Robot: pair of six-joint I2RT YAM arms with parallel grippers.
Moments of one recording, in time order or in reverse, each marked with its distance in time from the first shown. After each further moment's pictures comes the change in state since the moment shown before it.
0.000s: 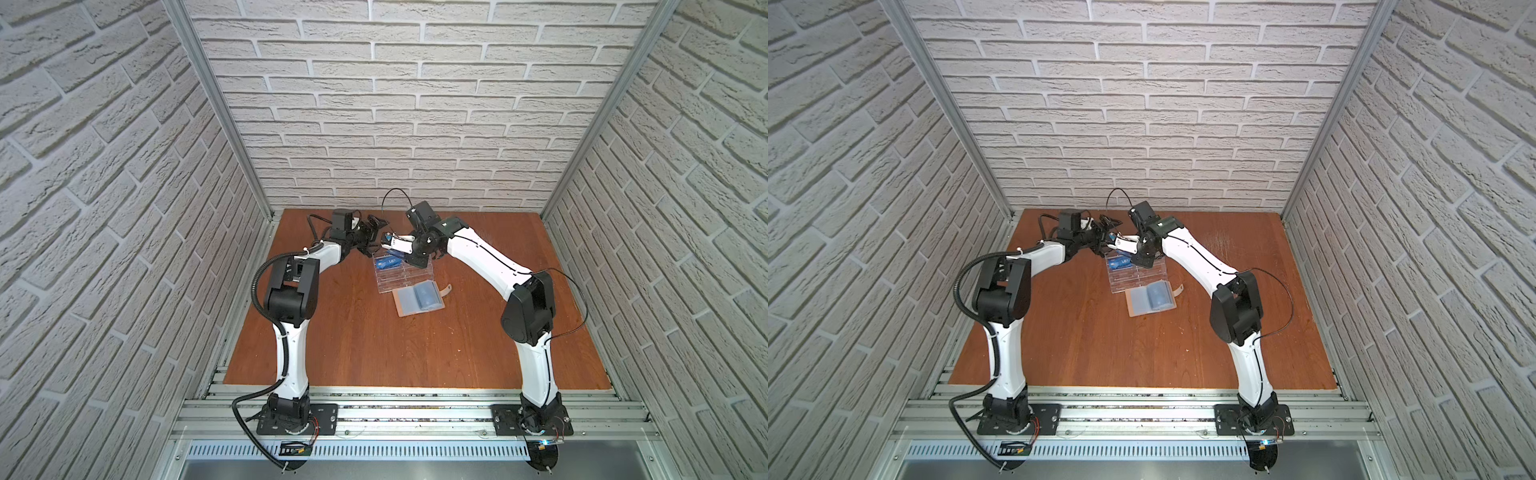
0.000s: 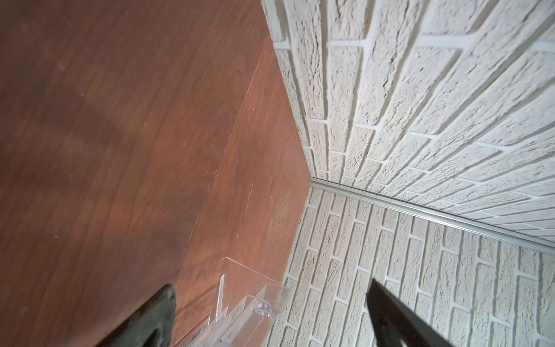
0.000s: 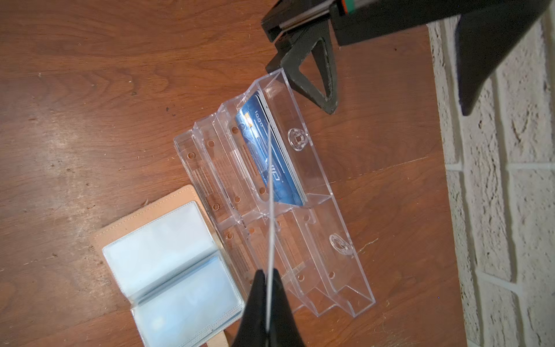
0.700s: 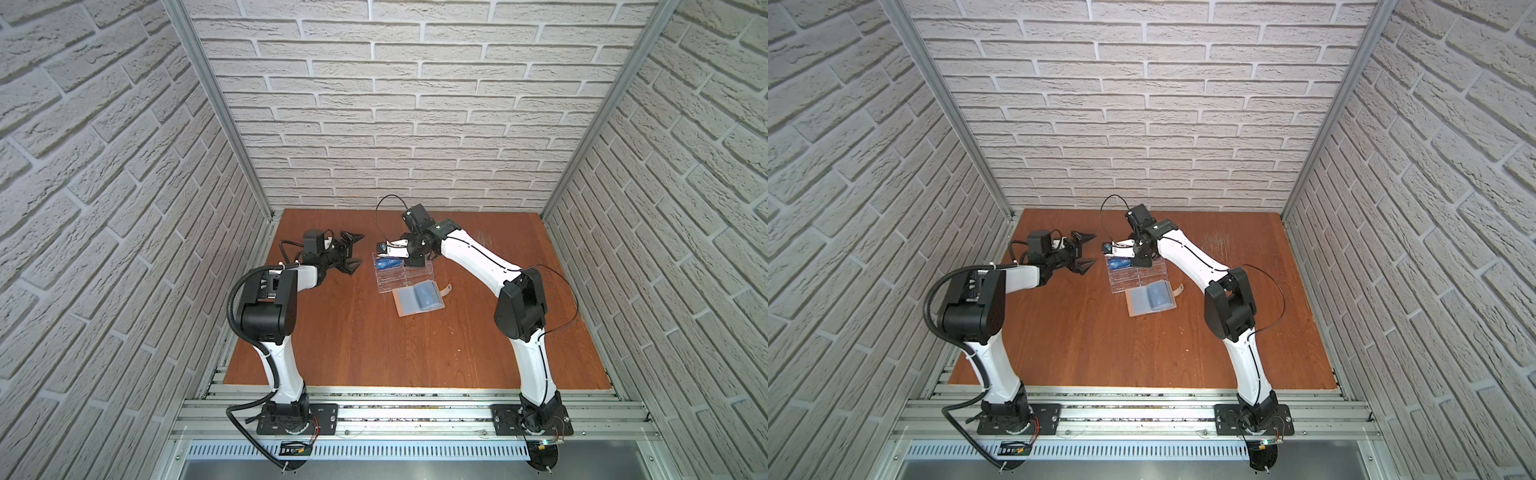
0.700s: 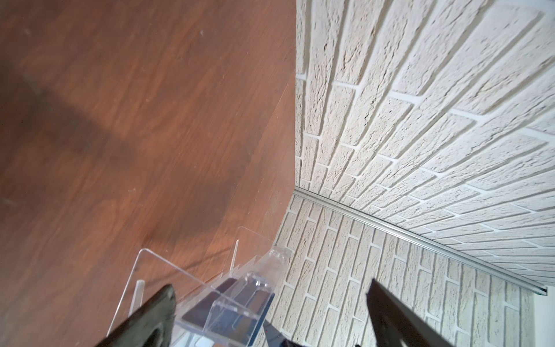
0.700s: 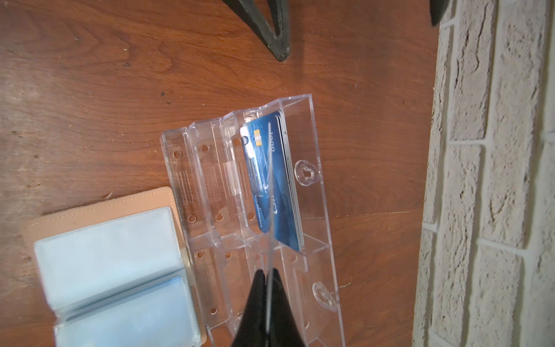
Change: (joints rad) left arm 0.147 -0.239 -0.471 0.285 0.082 -0.152; right arm 0.005 0.087 0.034 0.068 -0.016 -0.287
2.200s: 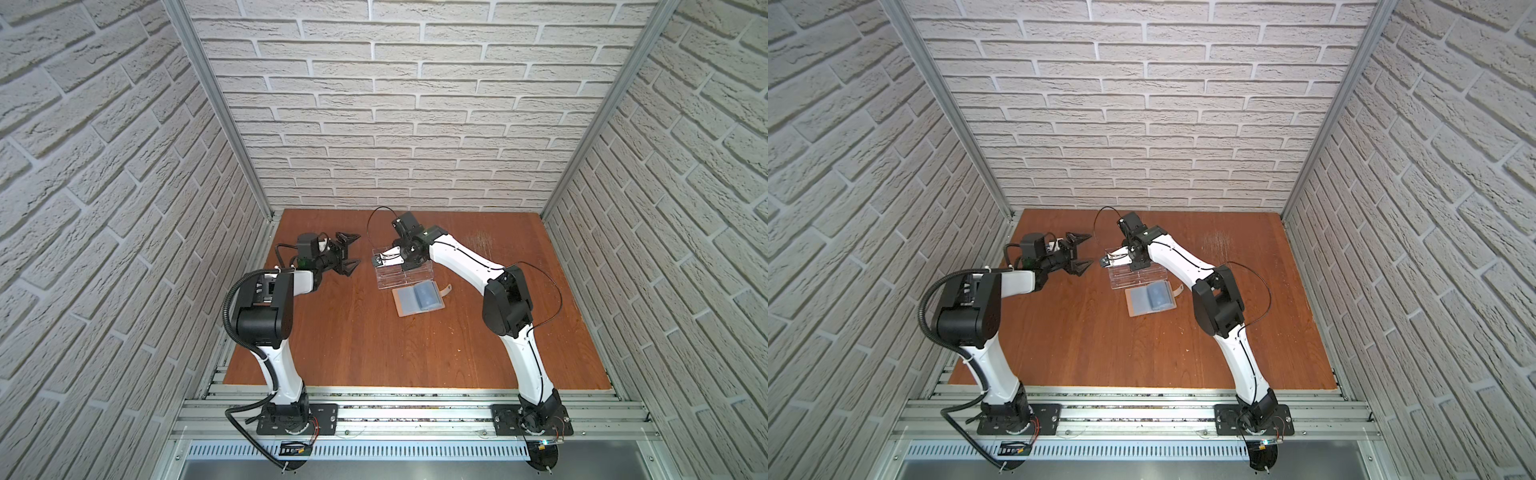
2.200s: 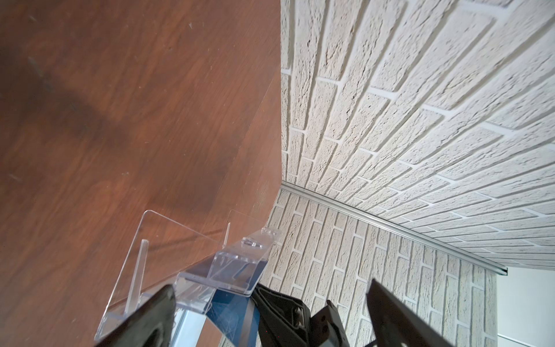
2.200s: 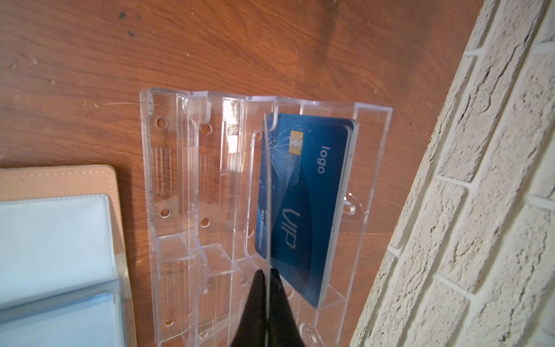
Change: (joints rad) left arm 0.030 -0.033 -0.057 0.088 0.045 -0.043; right arm 0.029 0.086 0.013 0.074 0.131 -0.210
